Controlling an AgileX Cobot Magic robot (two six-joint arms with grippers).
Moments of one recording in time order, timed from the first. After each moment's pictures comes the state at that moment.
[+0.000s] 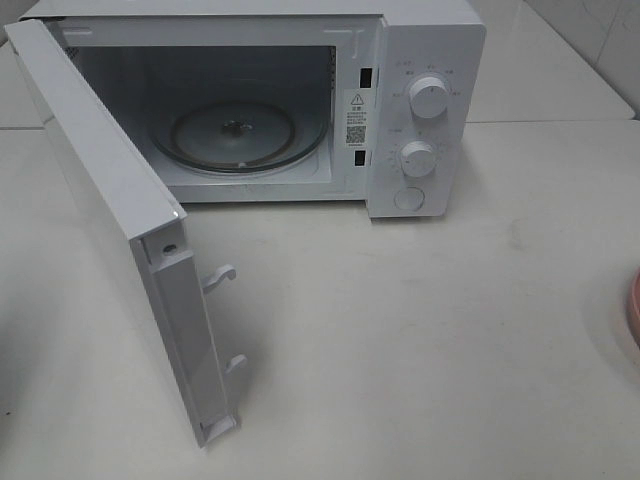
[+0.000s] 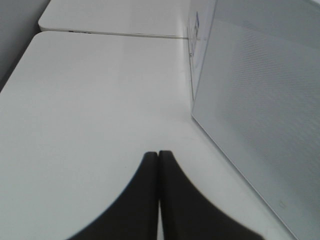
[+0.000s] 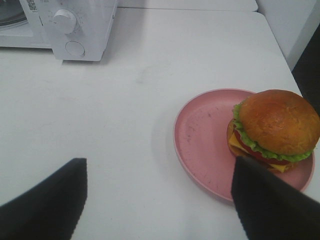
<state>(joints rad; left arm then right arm) 0.06 0.80 -0.38 -0.23 0.14 0.18 0.13 0.00 -0.51 -0.12 1.04 0.09</state>
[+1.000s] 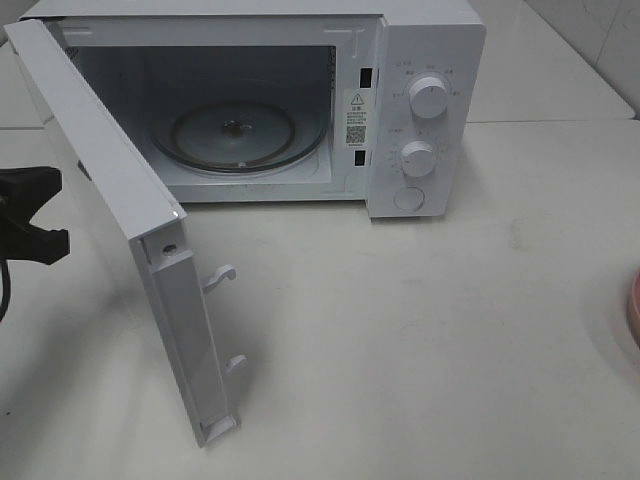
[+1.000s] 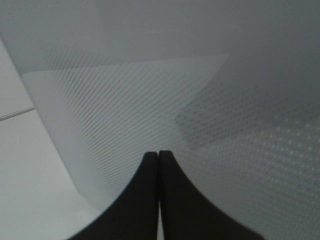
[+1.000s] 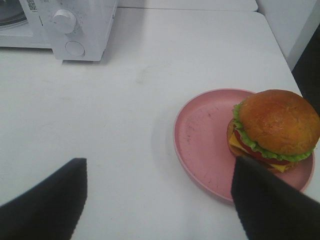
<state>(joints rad) -0.14 1.54 -0.33 0.34 -0.87 -0.06 0.13 0.00 -0.51 -0.12 1.04 0.09</state>
